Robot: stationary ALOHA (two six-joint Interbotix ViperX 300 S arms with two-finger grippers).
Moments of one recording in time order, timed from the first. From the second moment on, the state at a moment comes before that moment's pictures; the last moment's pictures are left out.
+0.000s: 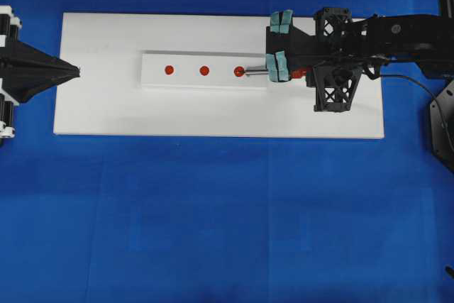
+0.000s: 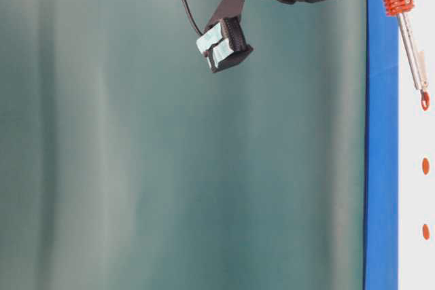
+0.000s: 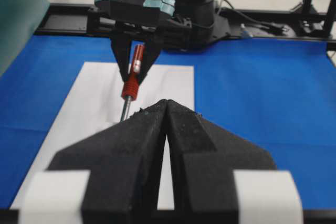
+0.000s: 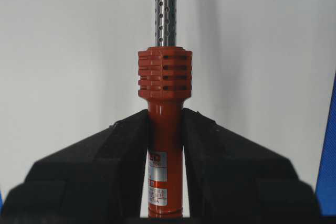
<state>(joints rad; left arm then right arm) 0.04 -0.97 1.26 0.00 -0.36 0.00 -0.21 -0.10 0.66 -0.13 0.69 0.04</state>
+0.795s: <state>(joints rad) 0.04 -0.97 1.26 0.00 -0.36 0.00 -0.21 -0.14 0.65 -0.13 0.71 0.04</state>
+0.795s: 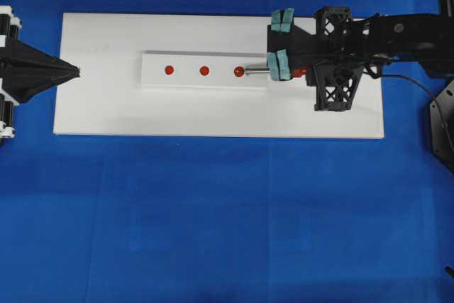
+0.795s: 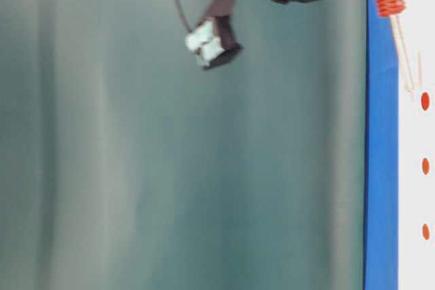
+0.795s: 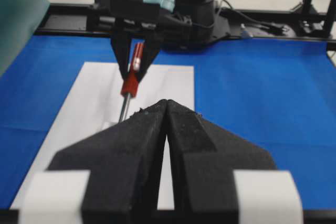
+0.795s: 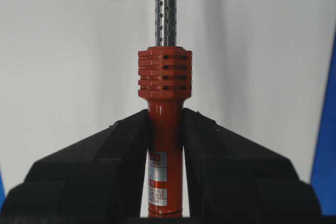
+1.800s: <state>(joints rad) 0.03 -0.97 1.26 0.00 -0.36 0.00 -0.09 -0.36 0.58 -0.13 0.90 0.22</state>
